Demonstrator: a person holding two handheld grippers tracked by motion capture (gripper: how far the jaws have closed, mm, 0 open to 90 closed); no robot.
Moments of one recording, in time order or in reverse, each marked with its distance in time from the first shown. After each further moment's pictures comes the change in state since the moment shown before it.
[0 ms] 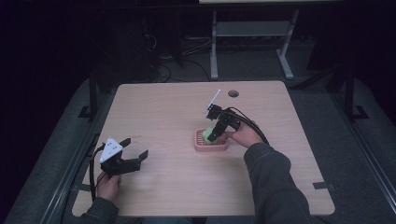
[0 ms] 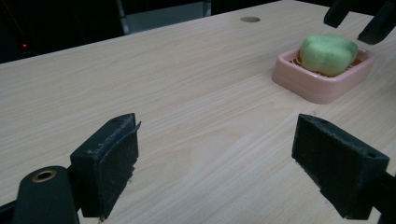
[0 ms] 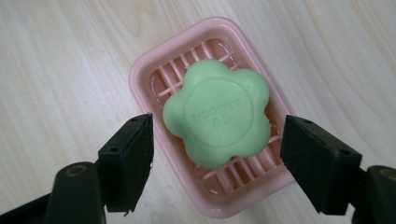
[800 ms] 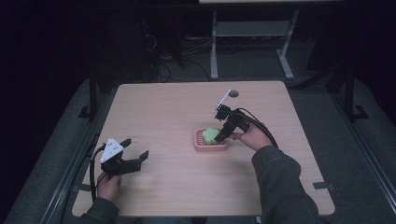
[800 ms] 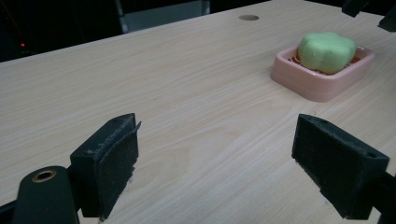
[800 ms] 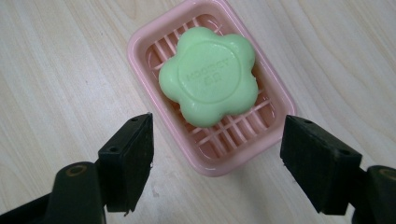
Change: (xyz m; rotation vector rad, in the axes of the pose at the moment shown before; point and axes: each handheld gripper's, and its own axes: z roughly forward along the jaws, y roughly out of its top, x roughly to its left) left arm -0.001 0.000 0.001 0.006 -0.006 0.004; right arm -0.001 -0.022 -0.017 -0.018 -0.016 0.030
